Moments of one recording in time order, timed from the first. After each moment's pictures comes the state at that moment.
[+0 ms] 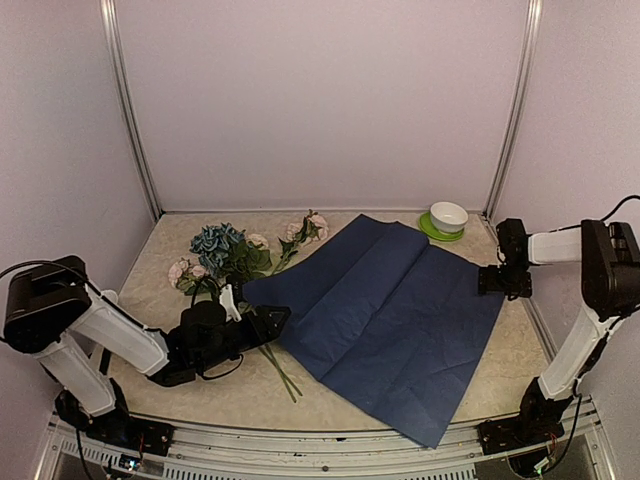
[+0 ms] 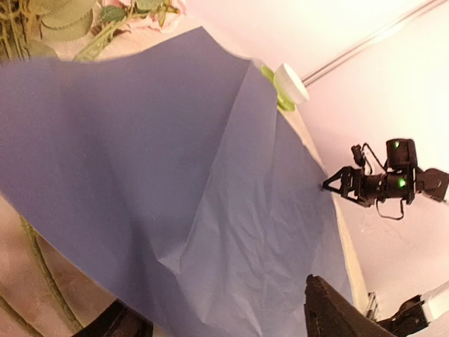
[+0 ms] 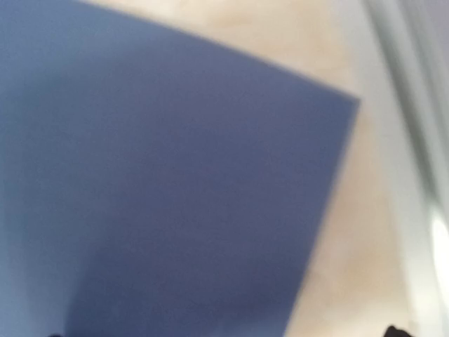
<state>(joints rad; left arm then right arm) -0.97 1.61 0.37 0.96 -0.25 -0.92 -0.04 1.72 0.97 -0.38 0.25 0.19</state>
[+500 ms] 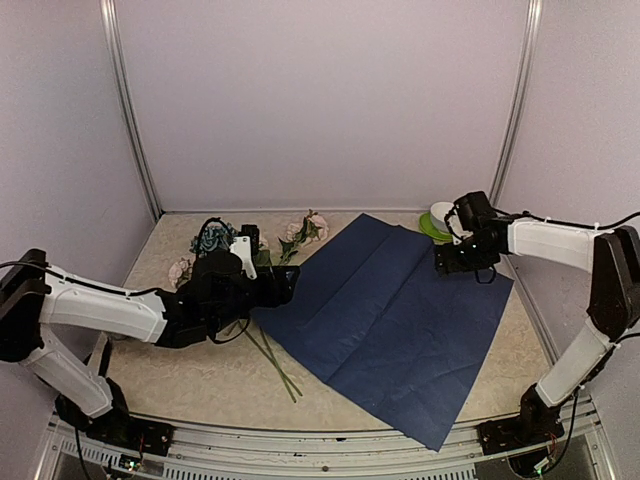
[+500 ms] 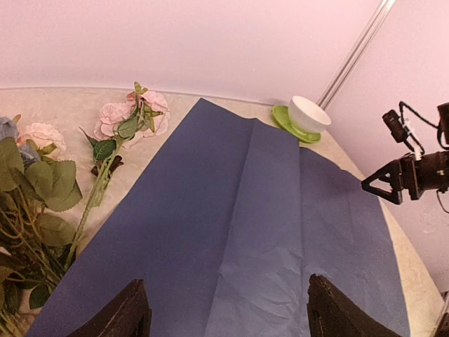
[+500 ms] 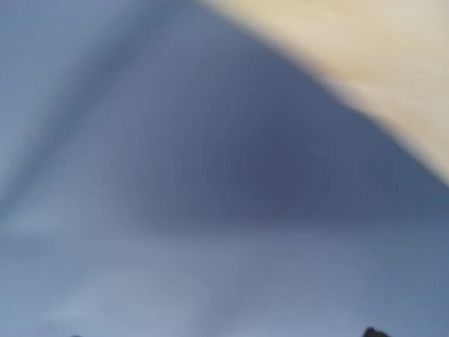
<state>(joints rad) -0.97 1.42 0.64 0.52 -0.40 -0.54 0.23 1.58 1.08 -0.45 0.20 0.13</state>
